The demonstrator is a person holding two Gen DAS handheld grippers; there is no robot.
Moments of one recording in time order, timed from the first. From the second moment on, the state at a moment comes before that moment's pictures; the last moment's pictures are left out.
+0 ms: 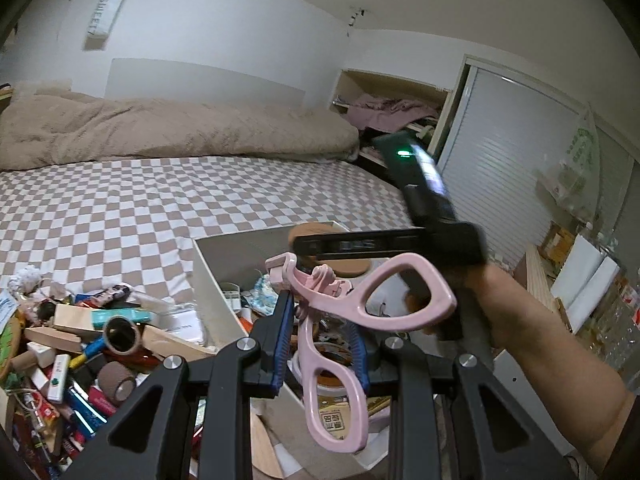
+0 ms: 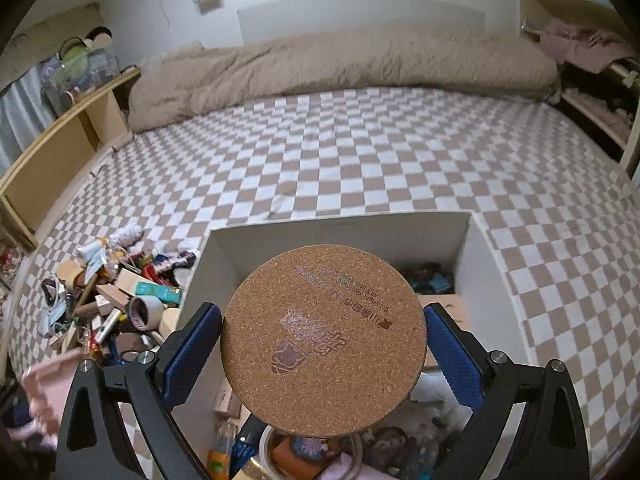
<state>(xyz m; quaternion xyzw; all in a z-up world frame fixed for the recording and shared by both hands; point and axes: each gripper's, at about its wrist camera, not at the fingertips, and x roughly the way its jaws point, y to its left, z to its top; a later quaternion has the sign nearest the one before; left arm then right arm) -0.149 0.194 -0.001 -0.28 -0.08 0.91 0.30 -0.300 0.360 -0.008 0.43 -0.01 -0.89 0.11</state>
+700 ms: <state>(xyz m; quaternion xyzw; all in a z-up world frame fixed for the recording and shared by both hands) -0.197 0.227 -0.013 -0.34 -0.07 0.88 0.32 -0.308 0.406 -0.044 0.49 -0.03 -0.87 0.05</state>
